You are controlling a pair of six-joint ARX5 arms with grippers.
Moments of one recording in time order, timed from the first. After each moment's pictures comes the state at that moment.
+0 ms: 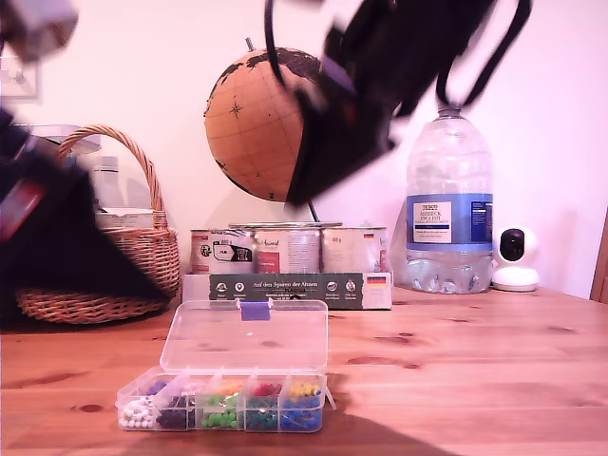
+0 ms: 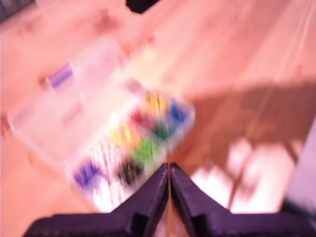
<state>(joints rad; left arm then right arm) -0.90 0.93 0.28 0.13 0.01 0.05 0.83 1.39 0.98 -0.36 -0.04 -0.35</state>
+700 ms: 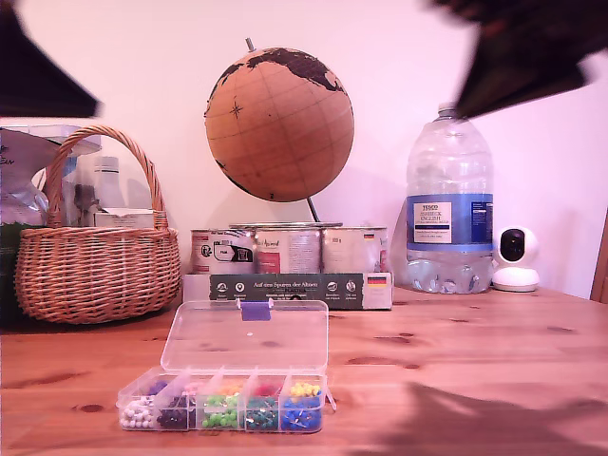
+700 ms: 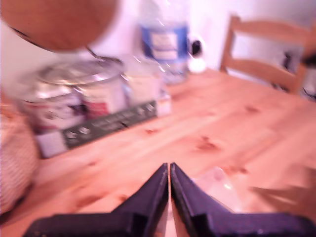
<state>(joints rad) -0.58 0.56 0.28 0.13 0.02 -0.03 0.70 0.85 0.58 -0.10 0.30 0.10</state>
